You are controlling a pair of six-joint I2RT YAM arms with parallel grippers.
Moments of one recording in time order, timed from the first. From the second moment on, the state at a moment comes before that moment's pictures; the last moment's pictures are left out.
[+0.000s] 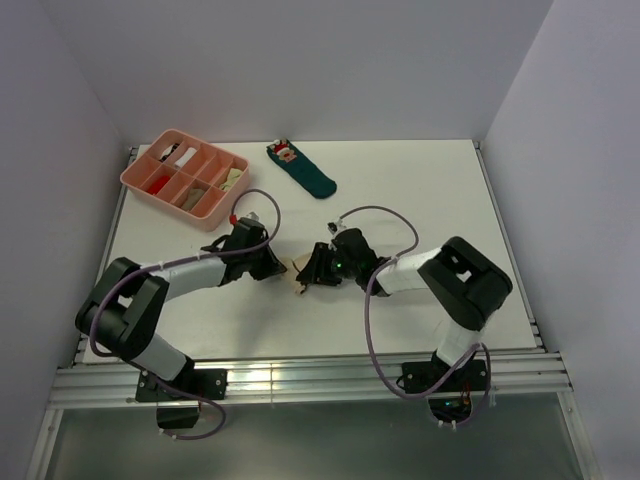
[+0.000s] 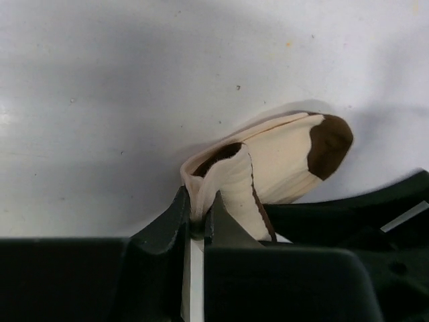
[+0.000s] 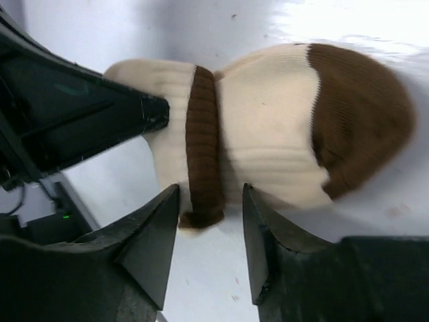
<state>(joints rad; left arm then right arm) -0.54 1.54 0.70 -0.01 0.07 -0.94 0.71 1.75 0.66 0.47 -0.31 0.86</state>
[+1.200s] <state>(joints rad) -0.70 1.93 1.39 -0.78 -0.23 -0.81 1.16 1.80 0.85 0.26 0.58 0.30</state>
